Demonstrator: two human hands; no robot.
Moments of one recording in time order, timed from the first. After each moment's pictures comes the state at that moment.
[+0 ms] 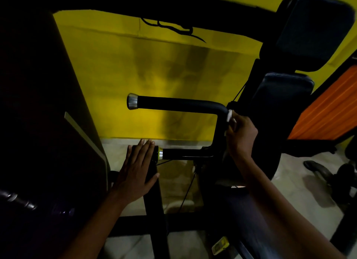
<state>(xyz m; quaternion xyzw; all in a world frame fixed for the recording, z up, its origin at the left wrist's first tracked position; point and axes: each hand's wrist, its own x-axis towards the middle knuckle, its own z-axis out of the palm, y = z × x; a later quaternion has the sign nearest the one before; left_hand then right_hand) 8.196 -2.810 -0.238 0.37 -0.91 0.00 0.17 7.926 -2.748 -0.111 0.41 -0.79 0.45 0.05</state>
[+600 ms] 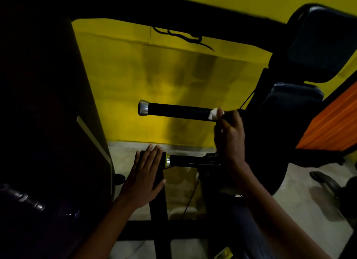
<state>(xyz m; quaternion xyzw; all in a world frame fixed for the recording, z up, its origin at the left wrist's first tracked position) 8.196 -2.809 -0.241 0.37 -0.91 0.00 0.17 7.960 -2.774 -0.107 0.57 -0.70 0.41 0.15</state>
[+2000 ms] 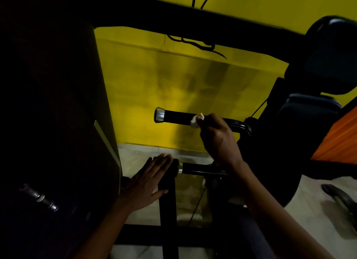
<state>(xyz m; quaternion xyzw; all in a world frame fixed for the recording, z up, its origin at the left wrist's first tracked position) 8.225 -2.827 -0.236 0.30 -0.94 -0.09 0.15 7.998 -2.808 -0.098 0.75 -0.57 0.29 0.19</state>
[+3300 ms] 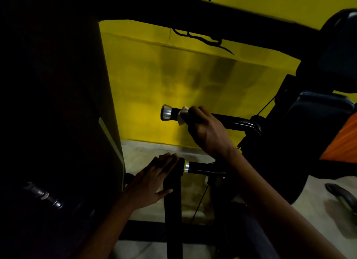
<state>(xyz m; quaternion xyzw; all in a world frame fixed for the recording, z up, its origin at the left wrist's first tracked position) 8.230 -2.834 -0.240 0.27 -0.94 -0.10 0.16 8.034 -2.832 -0.083 0.80 -0.51 0.20 0.23</state>
